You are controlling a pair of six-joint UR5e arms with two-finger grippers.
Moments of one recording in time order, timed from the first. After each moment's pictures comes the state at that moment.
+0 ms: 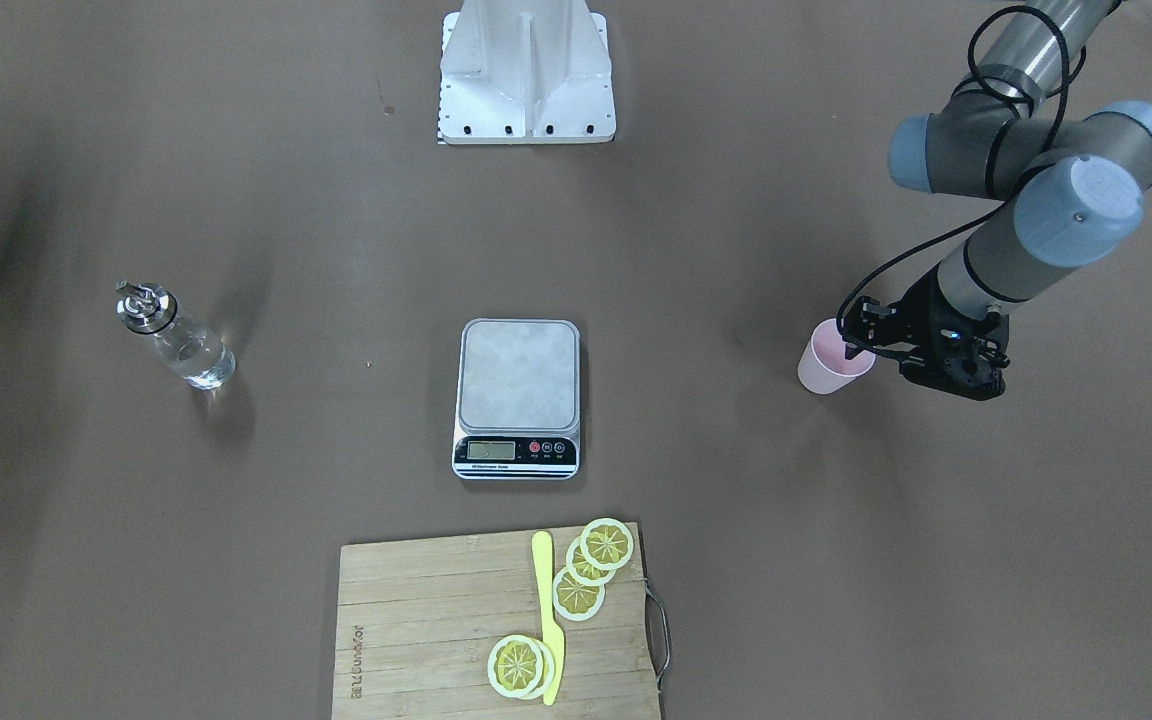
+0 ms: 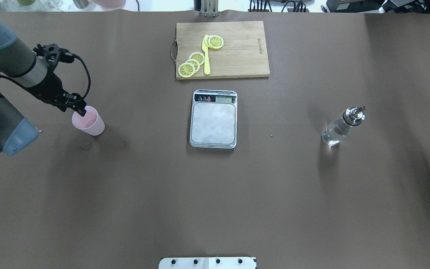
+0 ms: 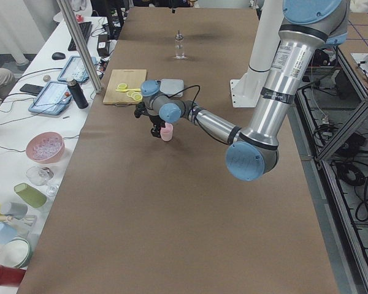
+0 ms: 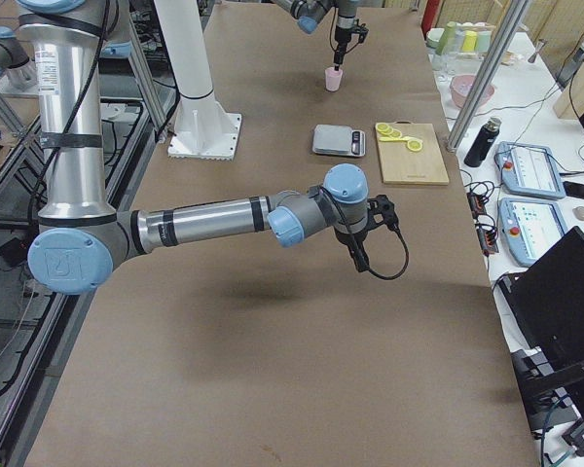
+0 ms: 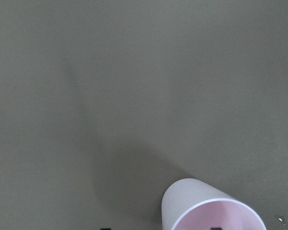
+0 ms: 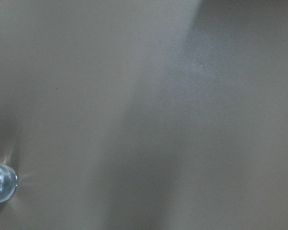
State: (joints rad) left arm -0.93 -1.90 -1.63 -1.77 -2.26 -0.56; right arm 1.38 -1.56 1.74 -1.24 2.36 0.15
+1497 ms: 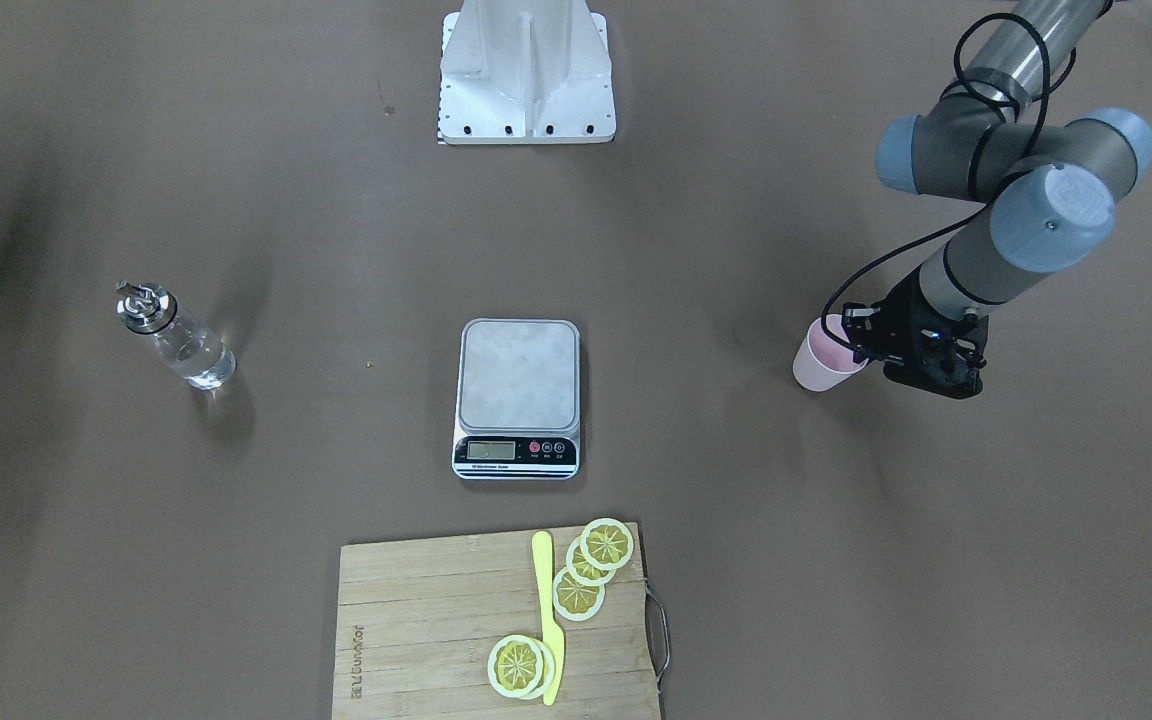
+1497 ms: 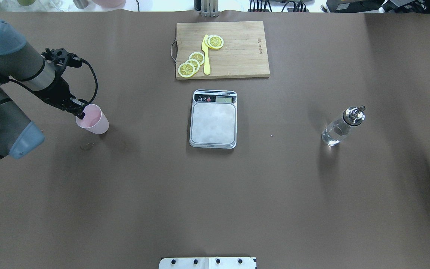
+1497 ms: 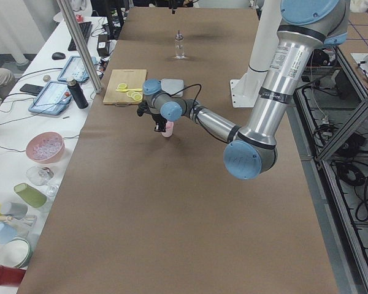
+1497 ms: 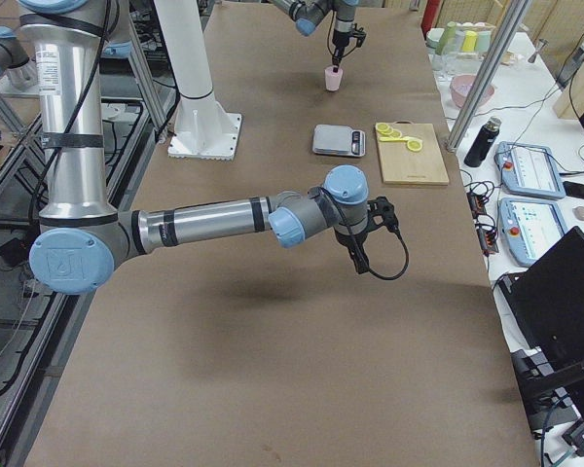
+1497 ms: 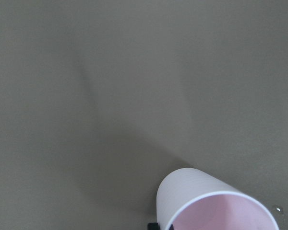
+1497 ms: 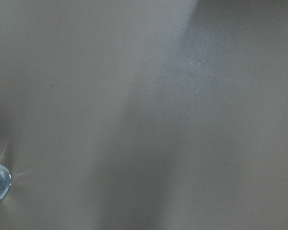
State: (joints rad) left arm -0.91 -1.93 -1.65 -1.74 -2.27 -0.59; right arm 1.38 -1.56 1.73 -1.24 2.35 0.15
